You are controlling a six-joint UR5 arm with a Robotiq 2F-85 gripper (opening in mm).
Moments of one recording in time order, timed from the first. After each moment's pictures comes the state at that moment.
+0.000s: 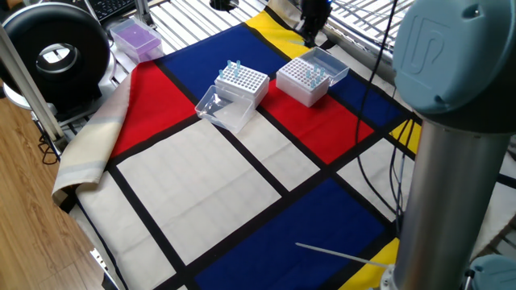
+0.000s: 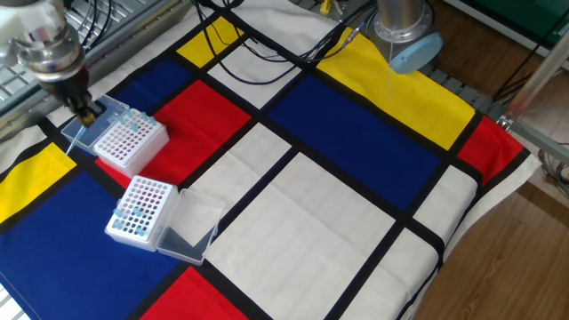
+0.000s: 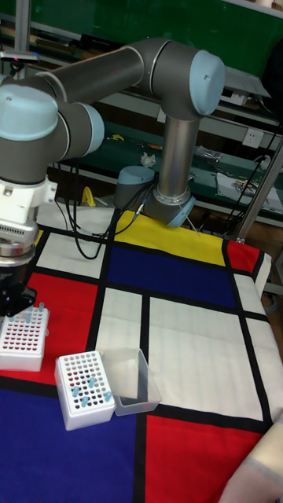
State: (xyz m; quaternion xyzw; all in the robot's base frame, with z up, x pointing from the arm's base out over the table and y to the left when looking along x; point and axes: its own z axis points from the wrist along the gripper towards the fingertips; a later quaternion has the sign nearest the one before) arm 0.622 -0.242 0.092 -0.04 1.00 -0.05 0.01
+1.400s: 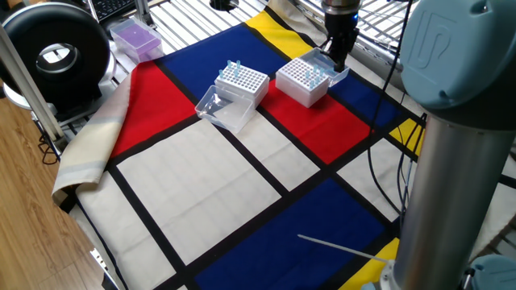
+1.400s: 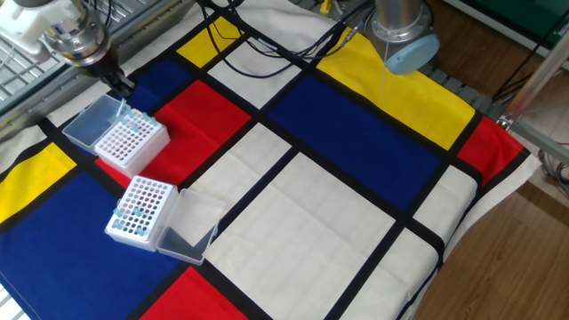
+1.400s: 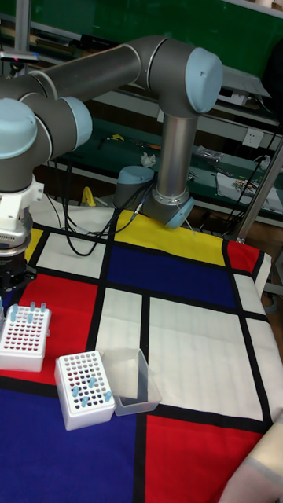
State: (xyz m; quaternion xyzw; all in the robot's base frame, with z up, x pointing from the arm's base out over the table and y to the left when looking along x) arm 0.541 -0.250 0.067 -0.05 0.99 -0.02 -0.09
